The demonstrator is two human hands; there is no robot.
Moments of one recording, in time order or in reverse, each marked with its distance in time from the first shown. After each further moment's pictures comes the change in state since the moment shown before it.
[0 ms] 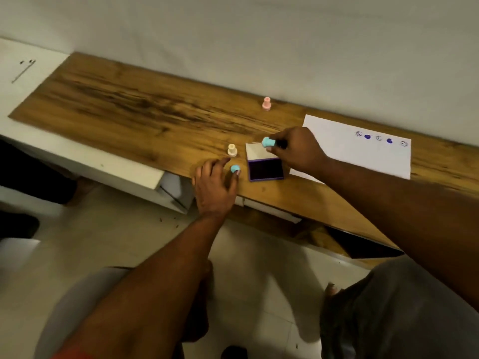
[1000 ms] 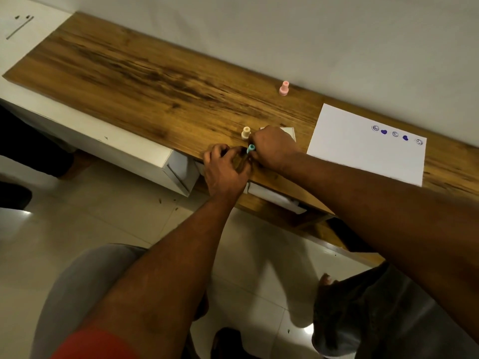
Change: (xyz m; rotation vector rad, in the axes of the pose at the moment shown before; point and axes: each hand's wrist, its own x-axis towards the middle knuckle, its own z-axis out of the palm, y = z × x) left_hand 0.001 -0.006 0.000 -0.097 -0.107 -0.129; right_hand 0.017 -0.068 0.068 -0.473 -0.180 -0.169
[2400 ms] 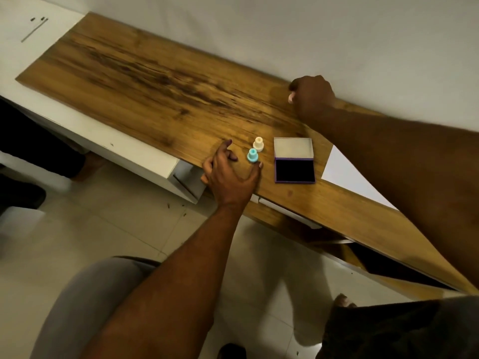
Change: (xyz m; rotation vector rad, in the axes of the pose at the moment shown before) left_hand 0.023 -0.015 0.021 -0.222 0.223 -0.147; right_hand 0.102 0.080 -0.034 0.086 0.236 0.305
